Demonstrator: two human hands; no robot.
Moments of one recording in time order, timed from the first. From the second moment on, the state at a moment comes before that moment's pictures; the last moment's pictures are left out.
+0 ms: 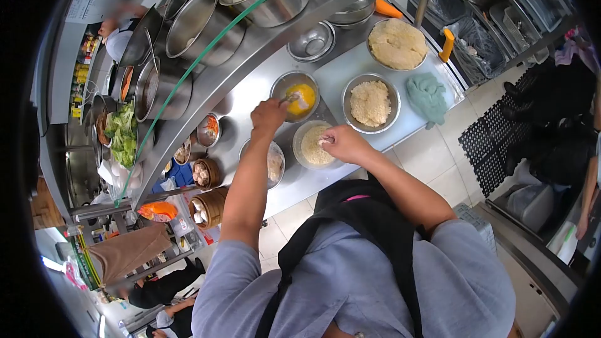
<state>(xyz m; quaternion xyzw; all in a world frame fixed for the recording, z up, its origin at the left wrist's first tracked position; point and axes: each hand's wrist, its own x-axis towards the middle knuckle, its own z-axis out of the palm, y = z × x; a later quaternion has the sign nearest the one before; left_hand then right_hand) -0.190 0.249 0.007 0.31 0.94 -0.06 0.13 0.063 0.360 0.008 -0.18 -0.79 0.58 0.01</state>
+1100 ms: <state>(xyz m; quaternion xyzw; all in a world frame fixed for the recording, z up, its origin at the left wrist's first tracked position) -0.210 0.253 -0.003 0.24 0.95 -0.04 0.21 0.043 0.358 0.006 -0.12 -0.85 0.52 -0.03</state>
